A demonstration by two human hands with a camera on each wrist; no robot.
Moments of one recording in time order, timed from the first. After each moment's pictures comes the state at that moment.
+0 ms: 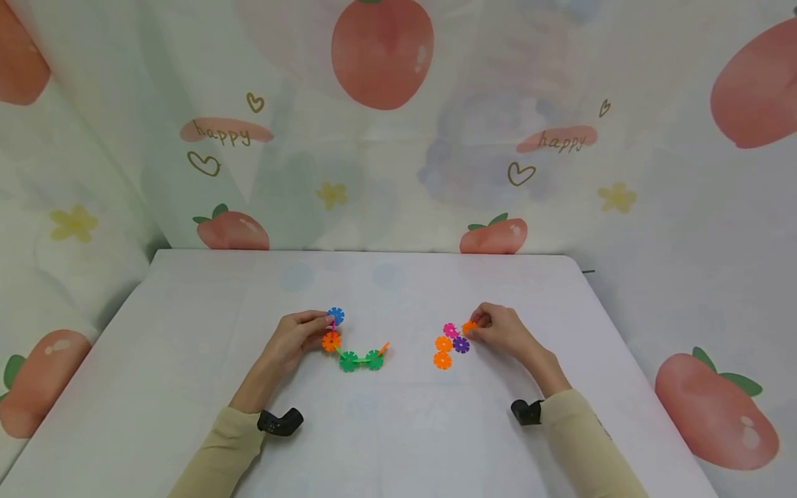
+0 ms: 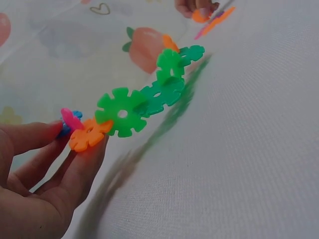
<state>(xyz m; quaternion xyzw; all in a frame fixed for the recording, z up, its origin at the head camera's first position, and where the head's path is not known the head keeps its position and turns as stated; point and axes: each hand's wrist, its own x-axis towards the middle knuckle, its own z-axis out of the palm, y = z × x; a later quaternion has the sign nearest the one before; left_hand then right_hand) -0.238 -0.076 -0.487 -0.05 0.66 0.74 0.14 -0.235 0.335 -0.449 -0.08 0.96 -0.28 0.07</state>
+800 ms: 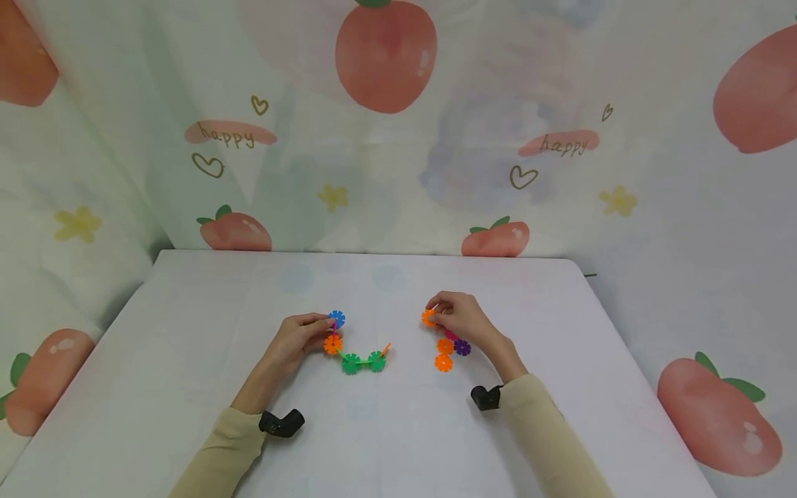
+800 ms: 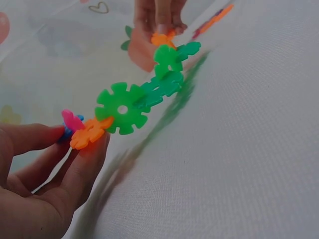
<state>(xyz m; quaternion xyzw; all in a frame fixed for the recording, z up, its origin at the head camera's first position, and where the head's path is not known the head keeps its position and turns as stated) -0.239 -0.076 -0.490 -0.06 0.66 0.74 0.14 -0.259 0.269 -0.440 -0.13 0.93 -0.35 0.06</state>
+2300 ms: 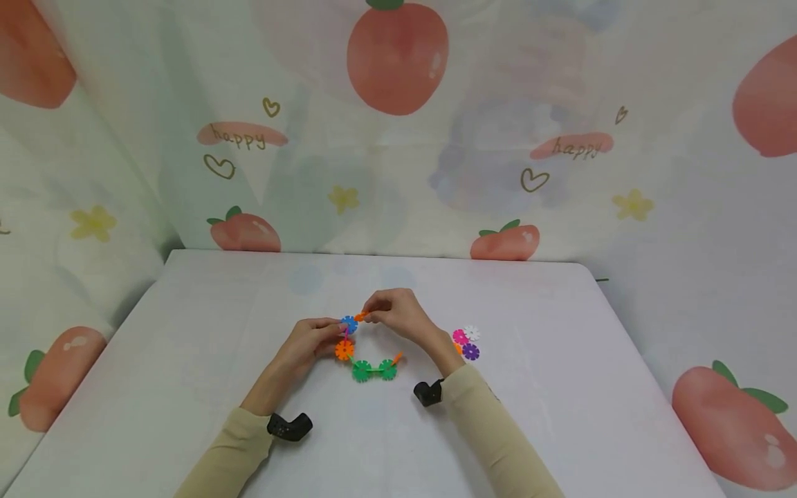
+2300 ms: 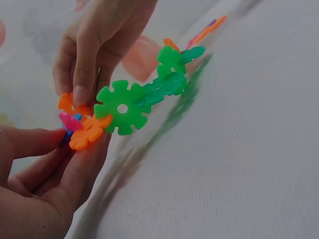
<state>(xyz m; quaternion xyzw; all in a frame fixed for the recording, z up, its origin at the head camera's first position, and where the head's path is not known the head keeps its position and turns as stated) -0.238 -0.071 -0.492 -0.05 0.65 0.74 0.16 -0.276 0.152 -0.444 -0.21 0.87 -0.44 0.09</state>
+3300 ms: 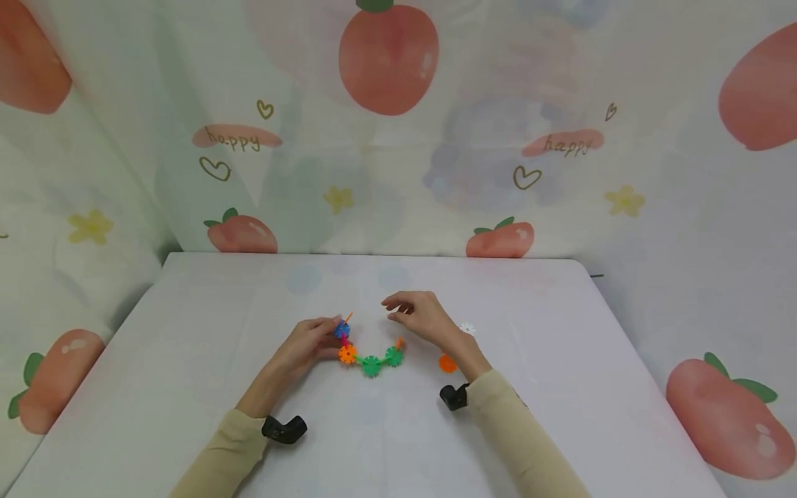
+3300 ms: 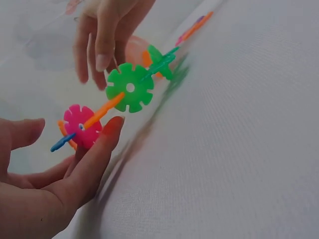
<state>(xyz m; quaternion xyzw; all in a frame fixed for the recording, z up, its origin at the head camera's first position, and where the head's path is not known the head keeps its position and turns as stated) -0.234 -0.068 -0.487 -0.03 0.63 0.75 0.20 -0.263 0.196 -0.438 -0.24 0.90 -0.36 0.02</state>
